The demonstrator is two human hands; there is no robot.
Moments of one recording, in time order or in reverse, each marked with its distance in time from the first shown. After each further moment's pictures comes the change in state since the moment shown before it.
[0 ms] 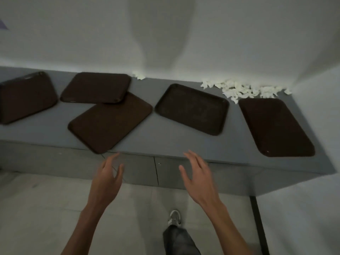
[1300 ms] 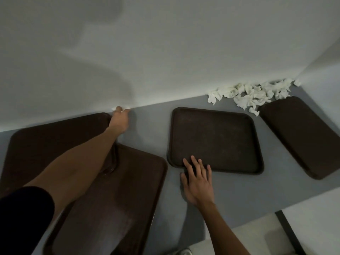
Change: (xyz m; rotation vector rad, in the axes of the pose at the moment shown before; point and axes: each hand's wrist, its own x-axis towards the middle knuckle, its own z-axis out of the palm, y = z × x) left_hand 0.701 -0.055 0.179 0.408 -0.439 0.412; right_hand 0.327 0.014 0.226 -0.457 -0.018 0.465
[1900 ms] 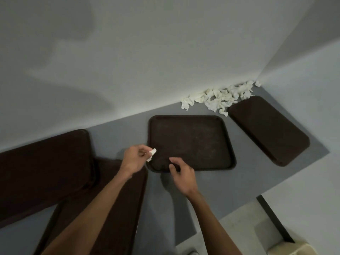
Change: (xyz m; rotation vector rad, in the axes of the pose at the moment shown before) left_hand -0.154 0.169 -0.002 -0.784 -0.150 -0.042; right_hand 0.020 0.007 -0.073 0.756 0.054 0.177
